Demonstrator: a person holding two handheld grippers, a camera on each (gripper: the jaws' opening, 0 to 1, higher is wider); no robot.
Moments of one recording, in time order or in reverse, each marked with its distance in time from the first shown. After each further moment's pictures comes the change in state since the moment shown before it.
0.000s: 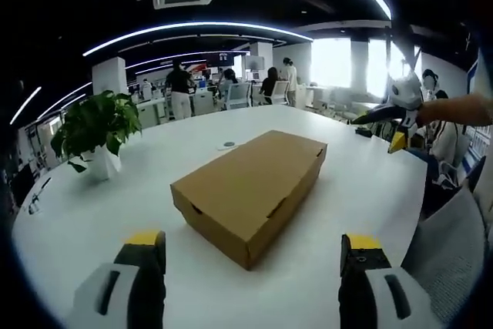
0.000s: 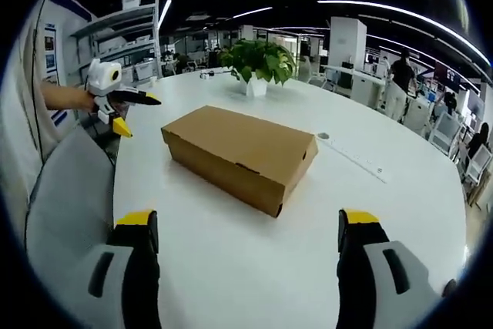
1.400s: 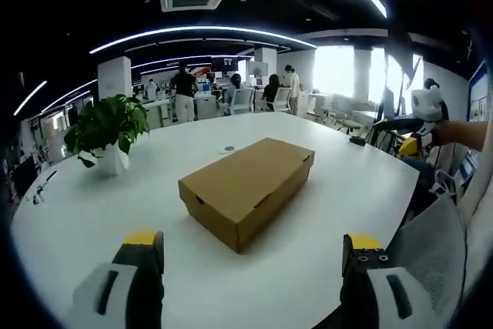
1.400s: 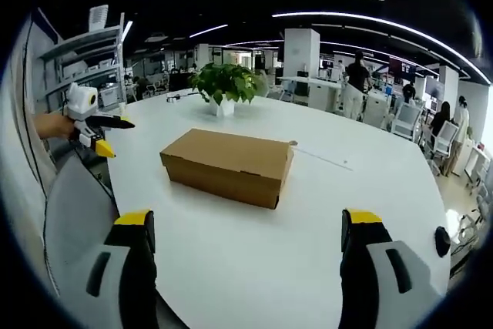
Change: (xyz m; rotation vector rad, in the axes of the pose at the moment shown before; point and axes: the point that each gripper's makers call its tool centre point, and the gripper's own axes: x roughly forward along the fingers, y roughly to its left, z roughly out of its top) left arm -0.055 -0.016 0.004 -0.038 -0.029 0.005; right arm -0.073 0.047 0.011 0.127 -0.100 -0.245
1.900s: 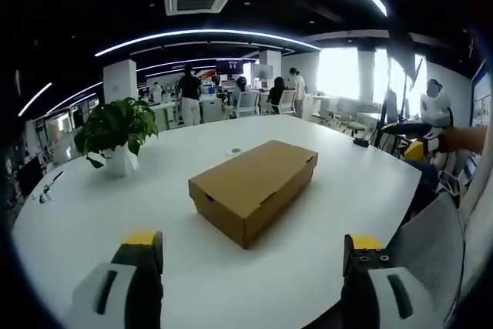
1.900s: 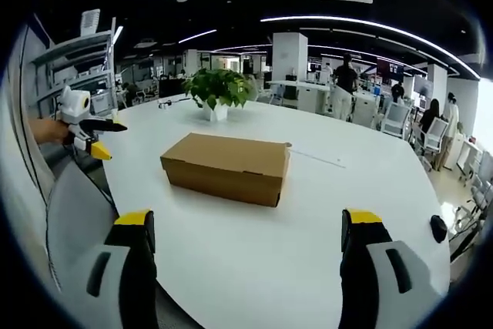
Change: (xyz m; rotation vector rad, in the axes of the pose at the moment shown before) left arm -0.019 0.003 -0.002 0.002 -0.014 0.032; right arm -0.015 0.018 -0.002 0.030 -0.029 -0.062
